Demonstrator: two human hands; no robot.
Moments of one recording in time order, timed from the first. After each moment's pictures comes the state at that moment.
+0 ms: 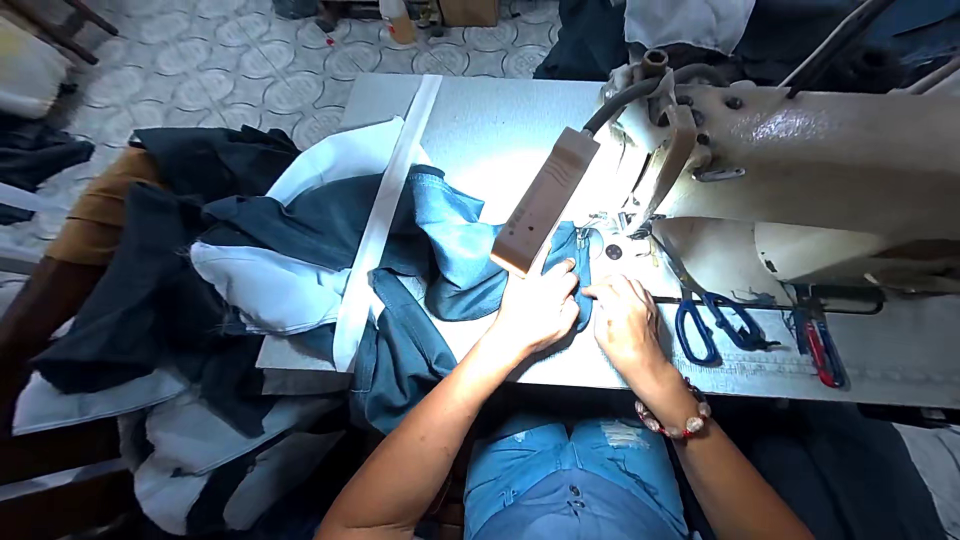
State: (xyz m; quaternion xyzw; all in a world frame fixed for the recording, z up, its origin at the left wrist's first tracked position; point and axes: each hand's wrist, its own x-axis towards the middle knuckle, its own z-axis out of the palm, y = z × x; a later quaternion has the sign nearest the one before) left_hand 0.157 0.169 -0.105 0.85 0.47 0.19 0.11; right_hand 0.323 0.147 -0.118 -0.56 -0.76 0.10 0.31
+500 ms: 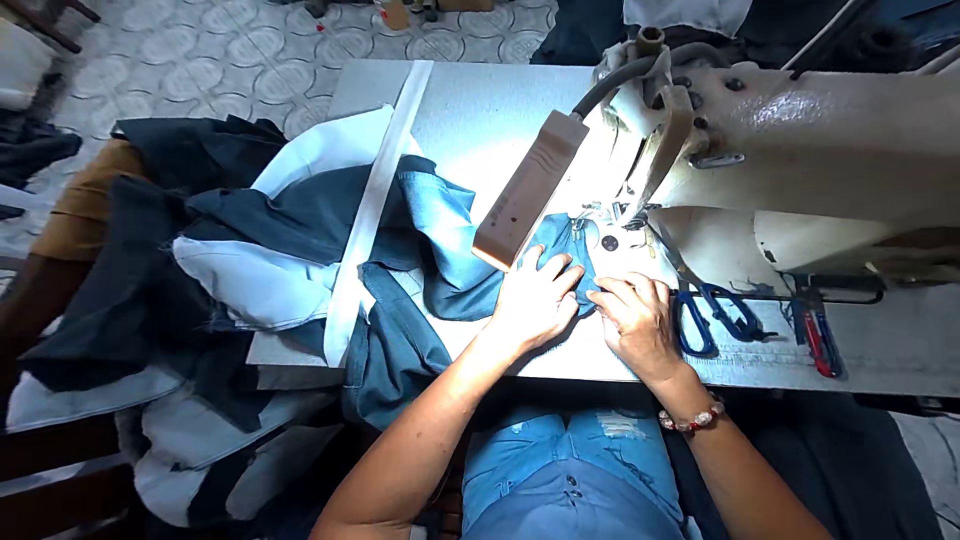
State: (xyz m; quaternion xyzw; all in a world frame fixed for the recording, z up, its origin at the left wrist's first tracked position) left_hand 0.160 0.171 -0.112 0.86 0.47 0.17 0.12; right_hand 0.354 0.145 -0.142 -0.48 -0.81 -0.01 0.33
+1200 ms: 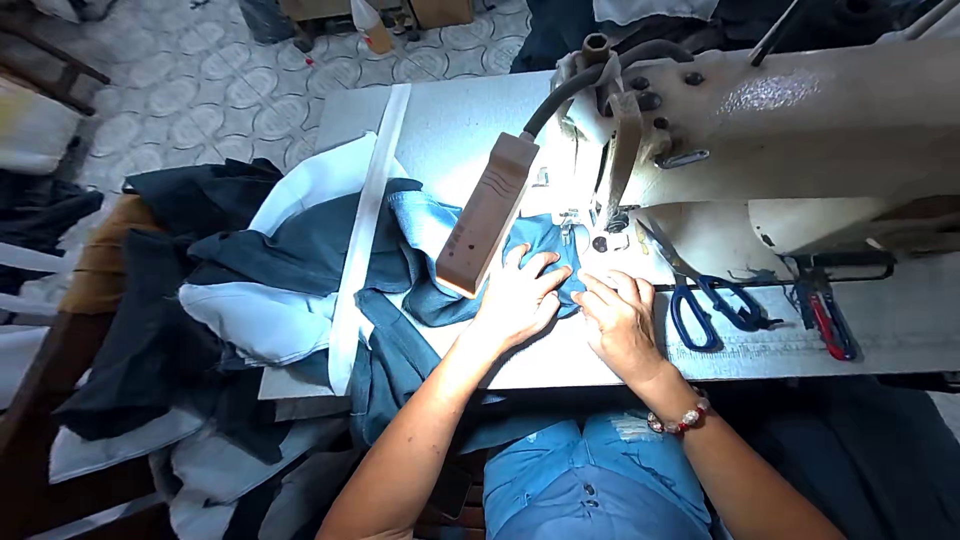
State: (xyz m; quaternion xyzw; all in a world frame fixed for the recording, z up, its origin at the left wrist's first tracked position) left_hand 0.140 0.191 -0.119 0.88 0.43 0.18 0.11; right_hand 0.330 0.143 -0.144 -0.52 -0.78 0.00 0.34
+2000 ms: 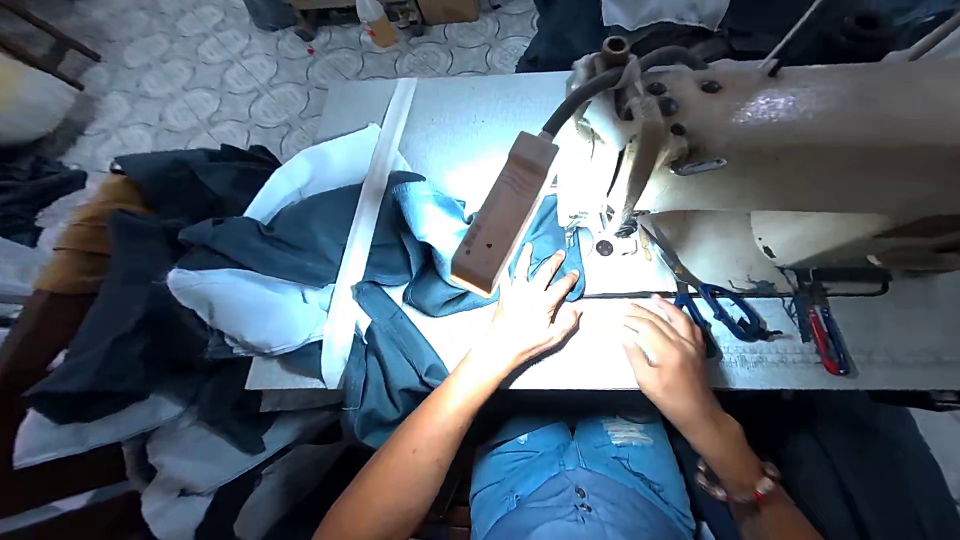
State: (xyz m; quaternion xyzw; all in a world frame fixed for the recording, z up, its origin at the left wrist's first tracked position) left_hand 0.158 0.172 -0.127 0.84 0.48 0.19 0.13; right_hand 0.377 0.103 -0.125 -0.58 -0.74 0.10 0.31
